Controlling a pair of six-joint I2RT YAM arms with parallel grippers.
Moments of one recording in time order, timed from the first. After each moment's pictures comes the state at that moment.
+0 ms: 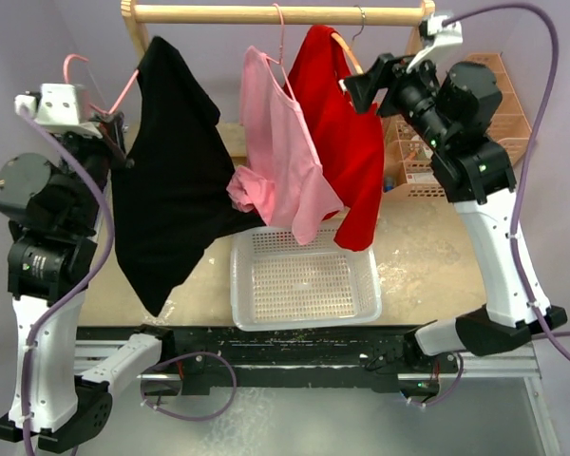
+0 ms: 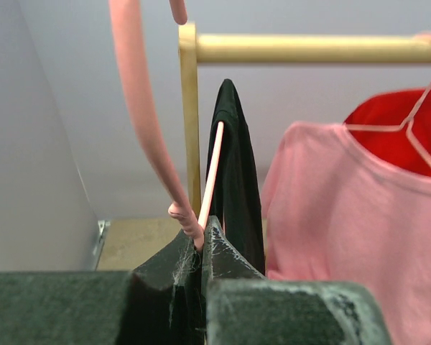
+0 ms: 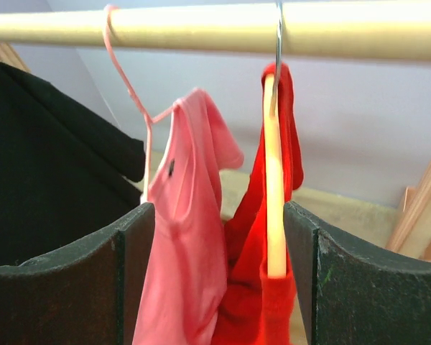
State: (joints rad) left arm -0.20 0.94 1.60 -0.49 -0.15 0.01; right arm 0.39 1.39 1.92 -0.50 -0.04 0.20
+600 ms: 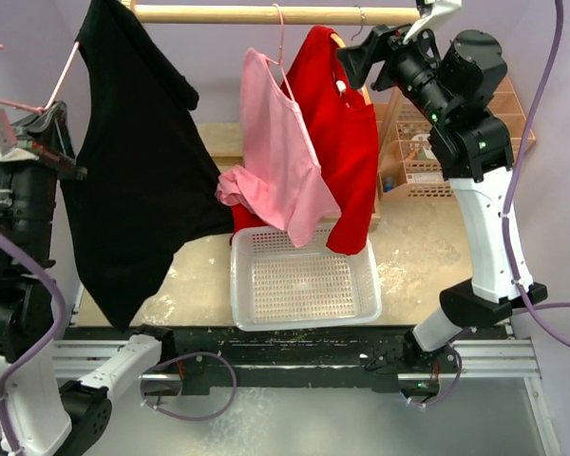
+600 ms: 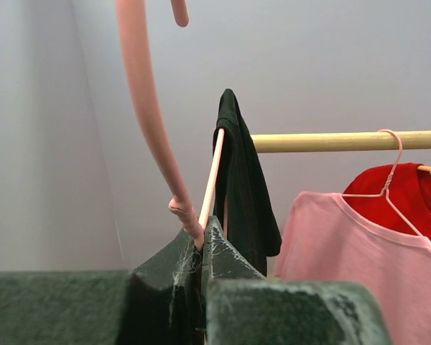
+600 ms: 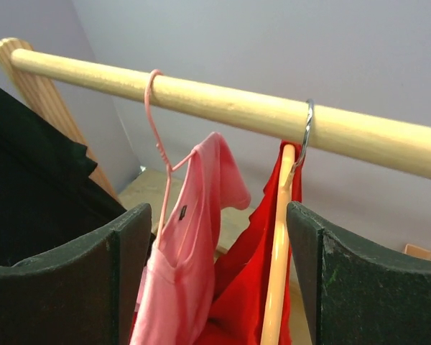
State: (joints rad) left arm -0.20 0.93 1.89 -0.52 -0.17 0.09; right arm 0.39 1.60 2.33 -0.58 -0.11 0.13
